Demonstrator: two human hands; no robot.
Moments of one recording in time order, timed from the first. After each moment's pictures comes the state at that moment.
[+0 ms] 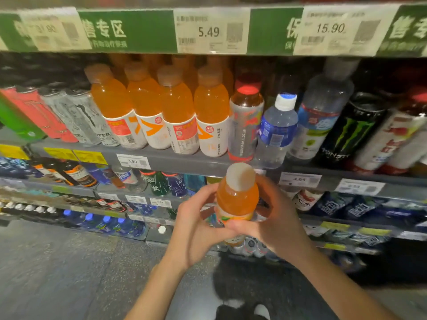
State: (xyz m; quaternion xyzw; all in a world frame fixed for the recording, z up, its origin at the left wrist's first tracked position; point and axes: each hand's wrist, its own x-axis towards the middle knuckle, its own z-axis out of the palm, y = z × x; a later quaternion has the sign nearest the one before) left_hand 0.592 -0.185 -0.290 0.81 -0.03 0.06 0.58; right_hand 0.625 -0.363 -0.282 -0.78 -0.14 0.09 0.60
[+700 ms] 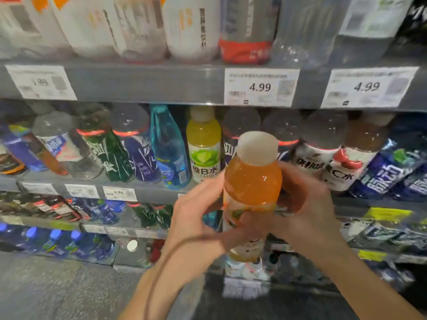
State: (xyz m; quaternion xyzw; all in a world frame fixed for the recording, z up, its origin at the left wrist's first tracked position) left_hand 0.620 -0.199 -0.475 0.79 -0.15 0.14 0.57; right_hand 0.647 -0.372 -0.459 -0.74 -0.20 -0.07 0.63
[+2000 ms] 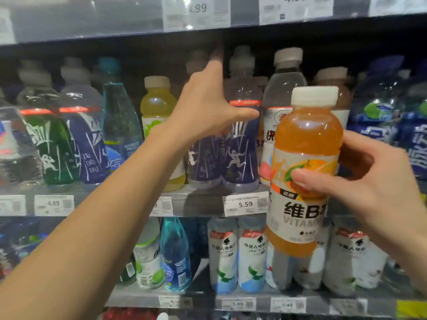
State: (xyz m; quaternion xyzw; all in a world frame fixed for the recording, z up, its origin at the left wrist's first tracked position) left_hand 0.738 -0.266 -0.464 0.88 -0.19 0.35 0.24; right_hand 0.655 -0.477 -0.550 -0.73 -0.27 -0.29 0.56
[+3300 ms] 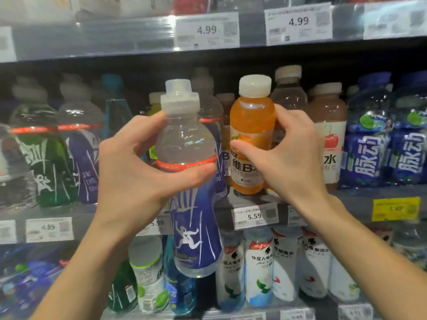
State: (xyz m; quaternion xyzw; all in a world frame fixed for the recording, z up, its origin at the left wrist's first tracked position) left_hand 0.675 -0.184 -0.525 0.72 -0.30 0.43 0.45; right_hand 0.717 -0.394 -0.531 -0.77 -0.15 -0.50 0.37
